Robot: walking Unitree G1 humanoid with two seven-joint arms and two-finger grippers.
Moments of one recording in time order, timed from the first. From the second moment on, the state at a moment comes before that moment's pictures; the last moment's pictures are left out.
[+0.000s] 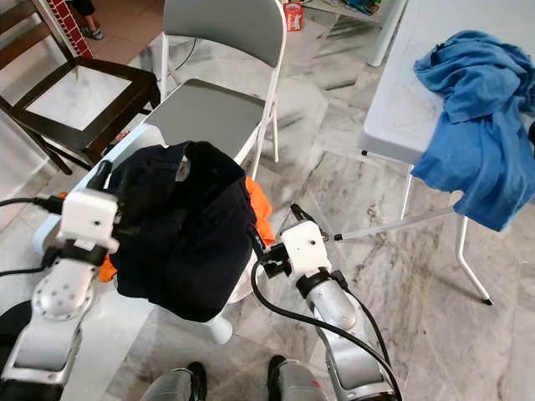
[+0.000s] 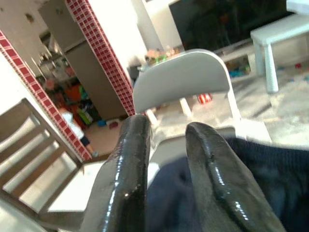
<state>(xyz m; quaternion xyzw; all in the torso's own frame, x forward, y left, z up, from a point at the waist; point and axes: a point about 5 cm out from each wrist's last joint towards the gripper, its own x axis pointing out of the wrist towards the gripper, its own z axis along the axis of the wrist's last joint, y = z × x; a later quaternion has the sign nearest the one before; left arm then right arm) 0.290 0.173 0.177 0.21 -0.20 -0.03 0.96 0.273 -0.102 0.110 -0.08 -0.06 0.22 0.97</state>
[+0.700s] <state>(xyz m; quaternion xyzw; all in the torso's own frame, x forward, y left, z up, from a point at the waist) 0.364 0.163 0.135 0.15 -0.01 -0.01 0.99 0.266 -0.104 0.112 -0.09 -0.06 0.21 0.97</state>
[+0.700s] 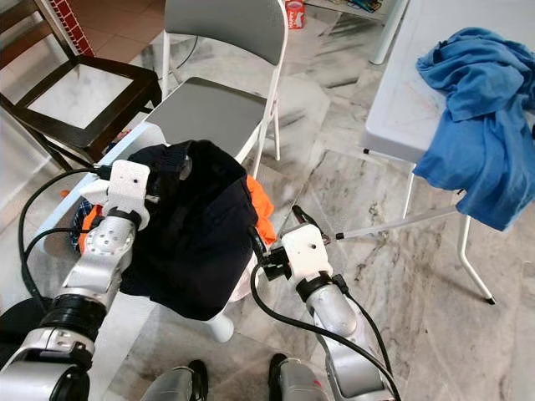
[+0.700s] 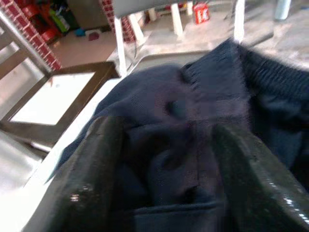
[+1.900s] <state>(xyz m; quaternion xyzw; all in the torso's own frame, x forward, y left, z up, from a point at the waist) 0.370 0.181 0.101 0.20 0.10 -0.01 0.98 0.264 -0.098 0.113 -0.10 -0.06 0.21 0.97</state>
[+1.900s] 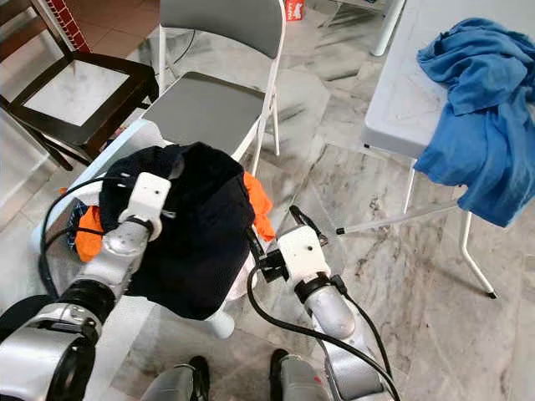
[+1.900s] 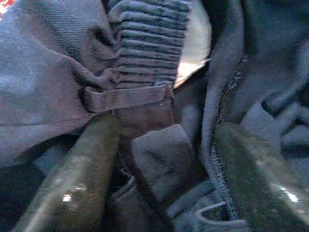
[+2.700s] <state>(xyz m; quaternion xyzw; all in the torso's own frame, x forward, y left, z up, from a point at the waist) 0.305 0.229 0.106 0.15 0.00 0.11 0.98 0.270 -0.091 0.113 -0.10 -0.06 0.23 0.97</state>
